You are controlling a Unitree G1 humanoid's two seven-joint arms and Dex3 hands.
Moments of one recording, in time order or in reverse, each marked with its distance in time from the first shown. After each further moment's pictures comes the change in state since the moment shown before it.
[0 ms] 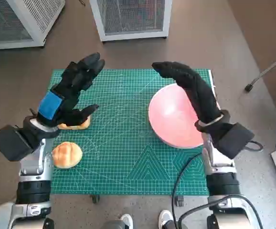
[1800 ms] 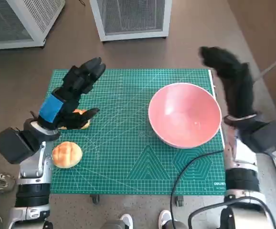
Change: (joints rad) left arm 0.024 0.001 -0.003 -0.013 -0.006 0.004 0.000; right arm -0.065 -0.132 -0.195 0.265 0.025 -0.088 -0.130
